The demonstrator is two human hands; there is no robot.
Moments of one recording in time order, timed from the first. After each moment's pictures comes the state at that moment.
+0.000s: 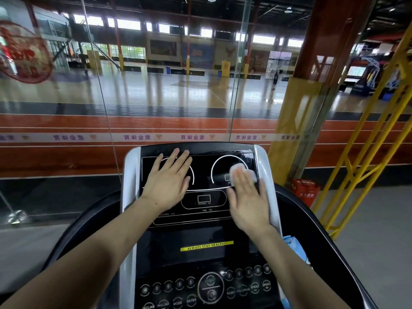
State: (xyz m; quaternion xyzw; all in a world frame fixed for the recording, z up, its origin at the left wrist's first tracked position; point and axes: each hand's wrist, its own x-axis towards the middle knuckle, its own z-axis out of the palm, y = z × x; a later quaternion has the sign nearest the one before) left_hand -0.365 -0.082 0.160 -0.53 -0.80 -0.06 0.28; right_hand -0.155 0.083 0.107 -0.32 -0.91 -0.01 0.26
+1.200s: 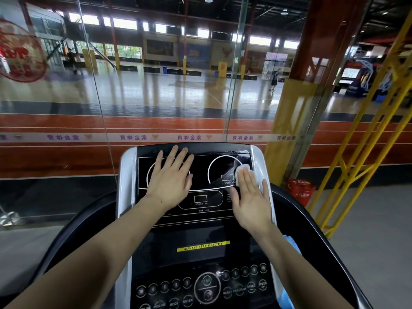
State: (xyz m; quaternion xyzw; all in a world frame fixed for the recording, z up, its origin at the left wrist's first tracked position) left_hand -0.351 -0.066 0.165 -0.52 -0.80 -0.11 0.27; right_hand -0.142 0.095 0.108 -0.35 -0.90 0.01 0.28
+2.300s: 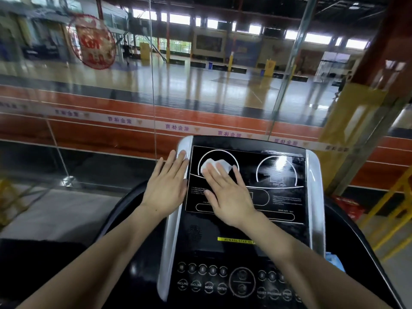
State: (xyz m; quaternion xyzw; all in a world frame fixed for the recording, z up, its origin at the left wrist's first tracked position) left_hand -0.393 -0.197 0.124 -0.43 -0.86 -0.10 0.26; right_hand -0.254 -0.010 0.124 -0.04 -0.98 -0.07 0.18
